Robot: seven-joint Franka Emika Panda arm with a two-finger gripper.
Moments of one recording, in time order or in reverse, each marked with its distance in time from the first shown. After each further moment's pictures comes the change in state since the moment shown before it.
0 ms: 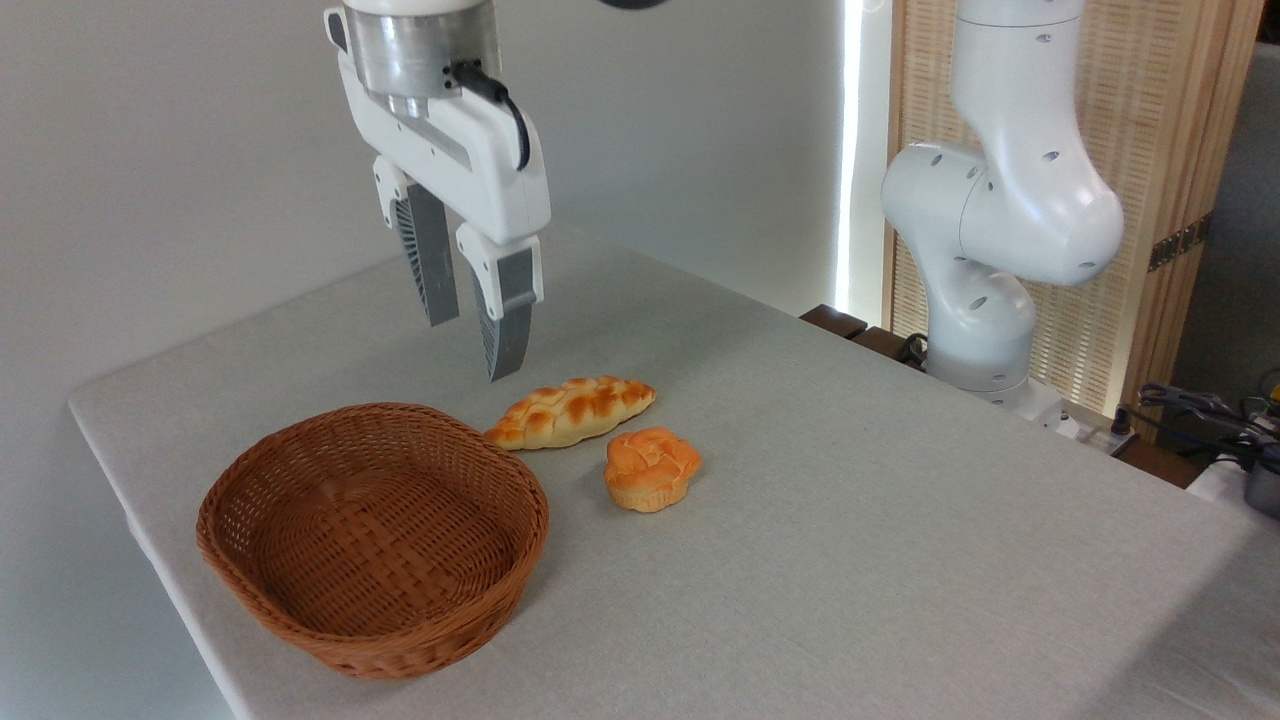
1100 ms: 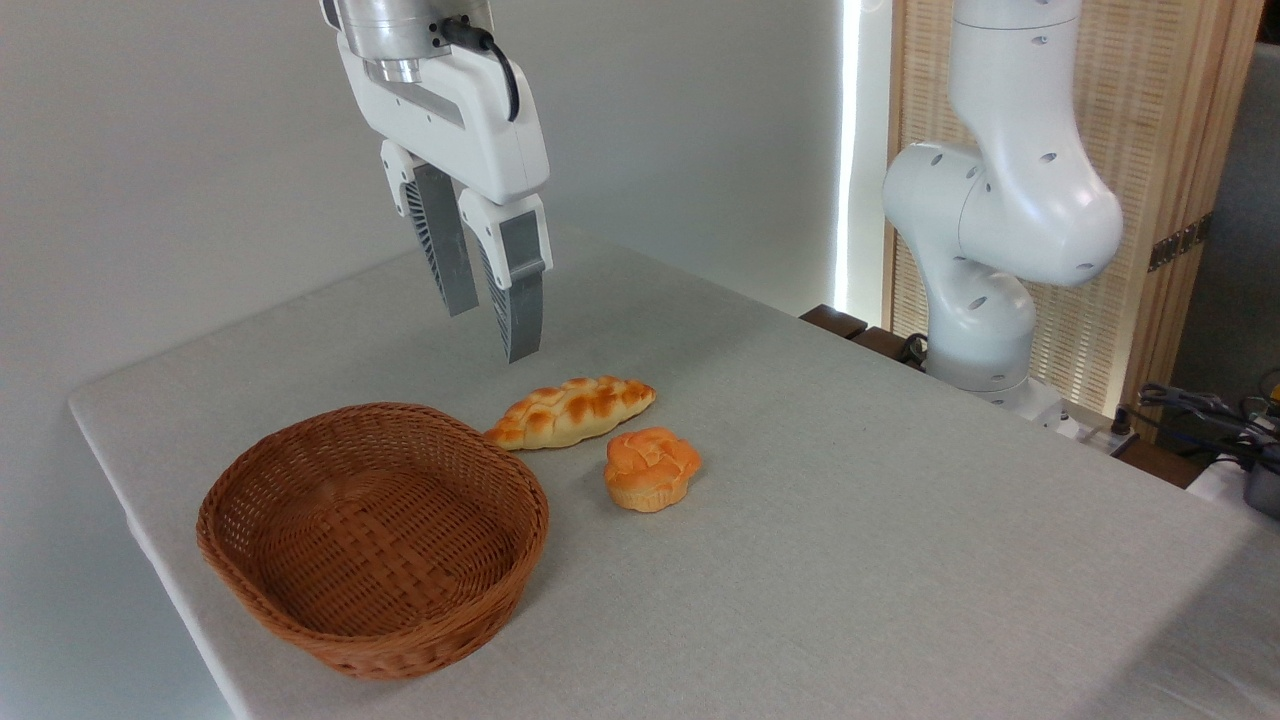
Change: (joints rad) arm -0.020 0.022 -0.003 0.075 0.102 -0.091 -0.010
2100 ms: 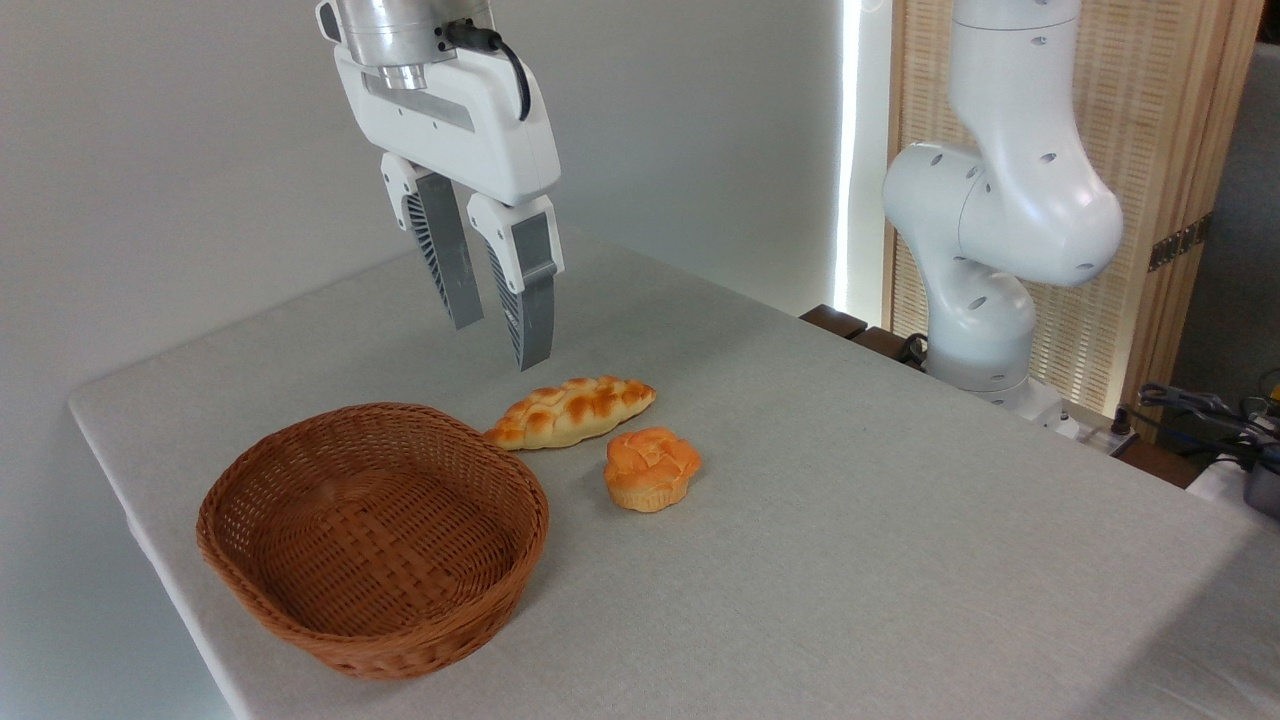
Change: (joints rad) arm -0.001 0.005 0.002 0.000 0.037 -0.002 -0.054
